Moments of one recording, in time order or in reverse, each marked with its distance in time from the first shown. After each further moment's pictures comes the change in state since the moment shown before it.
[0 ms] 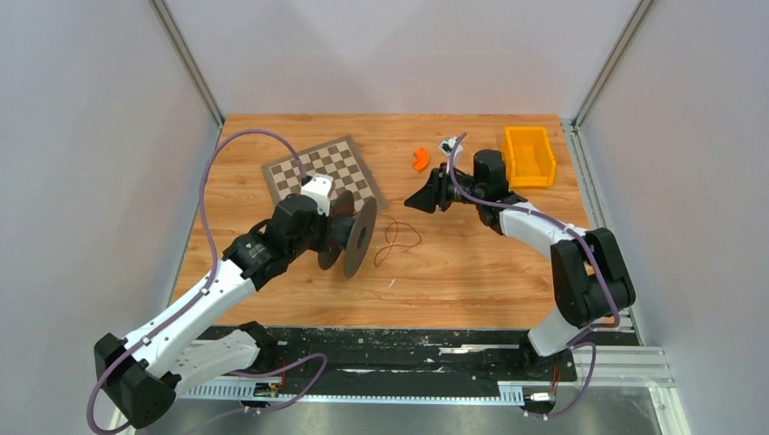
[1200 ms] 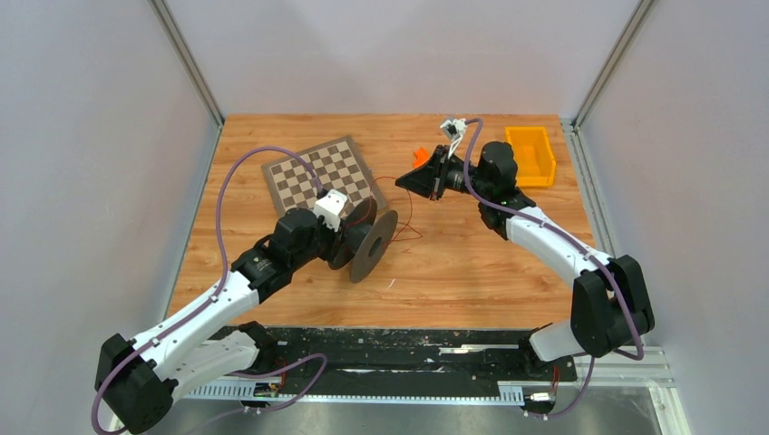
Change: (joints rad) left arm 0.000 -0.039 -0.171 0.249 0.132 0.172; right arm 0.087 -0.166 0.050 0.130 0.010 0.184
